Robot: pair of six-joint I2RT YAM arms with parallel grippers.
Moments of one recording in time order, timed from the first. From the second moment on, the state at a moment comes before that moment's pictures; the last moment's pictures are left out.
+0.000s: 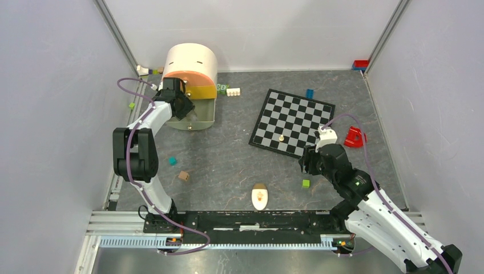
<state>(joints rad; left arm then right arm) -0.05 1.79 1.29 -0.39 -0.09 -0.72 0.60 0.63 0.54 -0.54 0.22 0.38</state>
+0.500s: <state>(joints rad) -0.05 1.79 1.29 -0.41 -0.07 -0.71 0.60 0.61 0.54 -0.55 0.21 0.38</state>
